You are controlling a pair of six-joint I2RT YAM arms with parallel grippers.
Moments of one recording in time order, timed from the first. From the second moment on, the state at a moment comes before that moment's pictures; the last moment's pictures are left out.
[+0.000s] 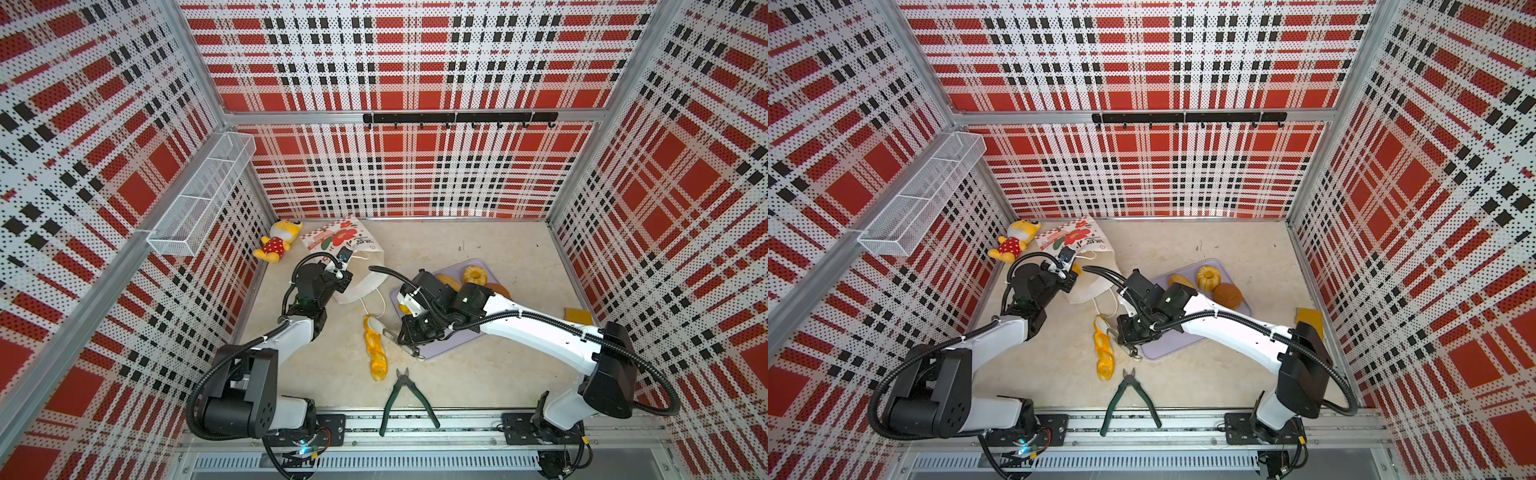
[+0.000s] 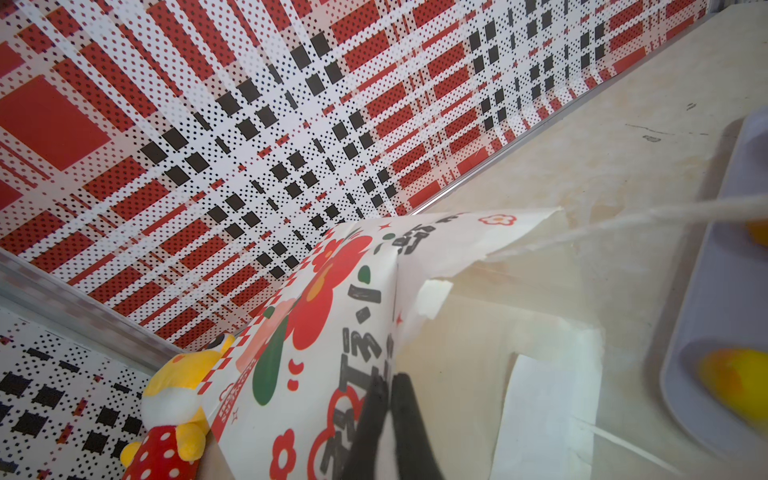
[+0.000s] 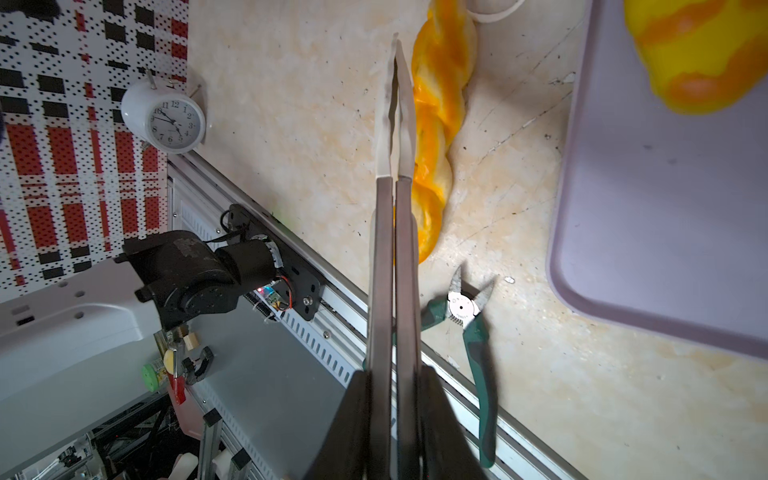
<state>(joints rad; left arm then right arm) -0.12 1.38 0.60 0.60 0.15 0.48 1.01 1.58 1.37 -0.81 -0.30 0.70</state>
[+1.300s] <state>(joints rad) -0.12 1.40 0.60 0.62 0.21 0.36 0.80 2.04 1.60 -0.17 -0.21 0.72</state>
